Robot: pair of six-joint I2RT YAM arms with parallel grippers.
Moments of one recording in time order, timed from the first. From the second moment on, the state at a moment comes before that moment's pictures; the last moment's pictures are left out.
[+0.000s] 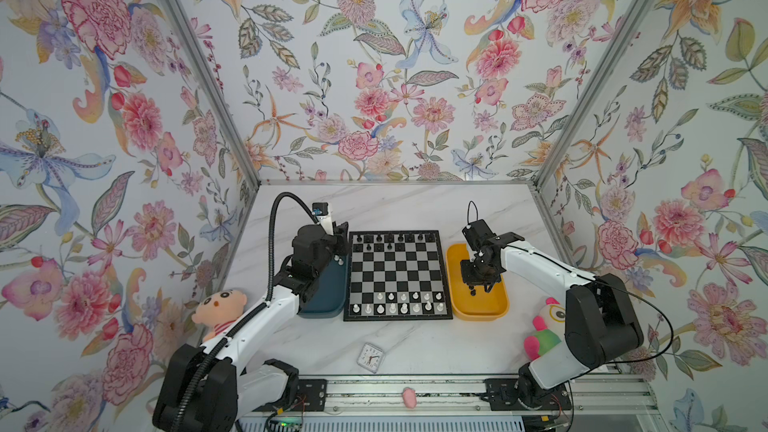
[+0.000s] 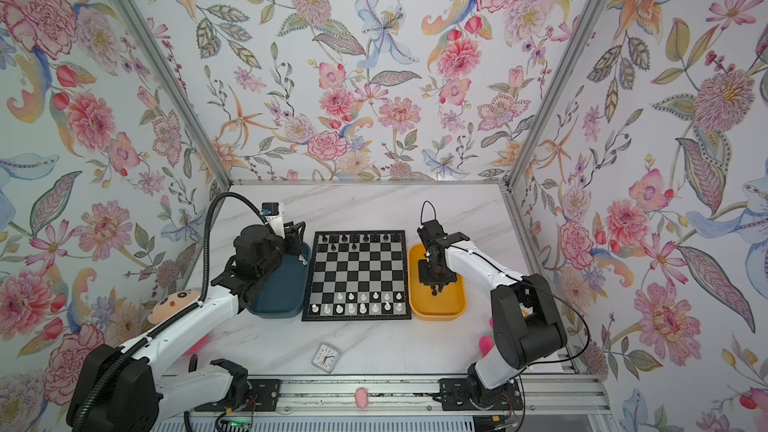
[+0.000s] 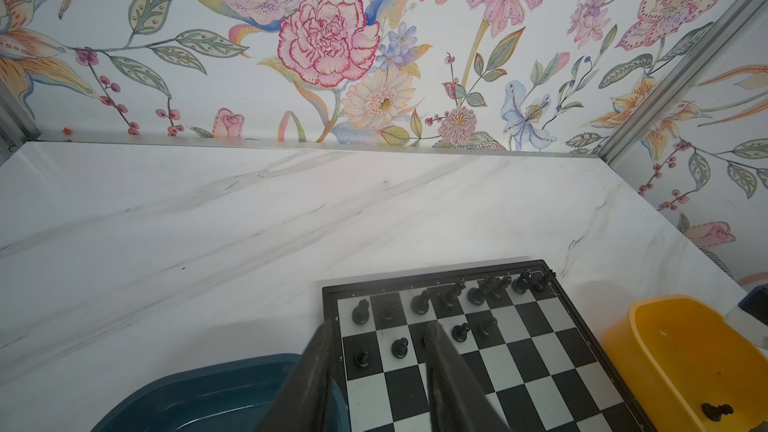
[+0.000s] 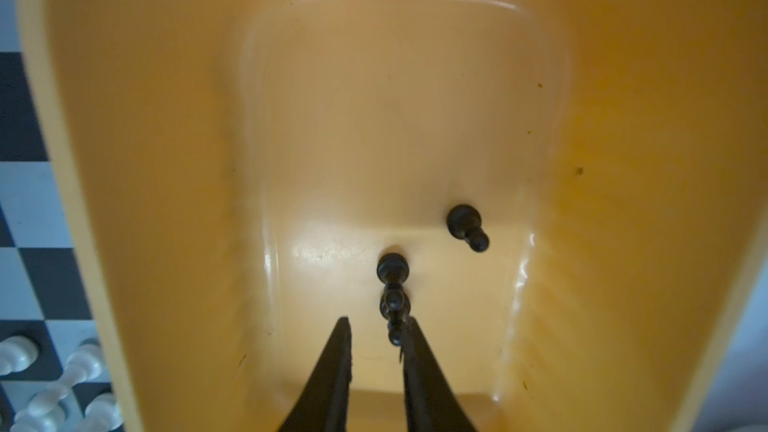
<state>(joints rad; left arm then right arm) -0.37 1.18 0.69 0.20 -0.08 -0.25 0.39 1.59 1.04 -0.83 0.06 0.33</state>
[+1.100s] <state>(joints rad) -0.37 1.19 0.69 0.20 -0.08 -0.25 0.38 1.67 1.03 -0.80 0.06 0.33</state>
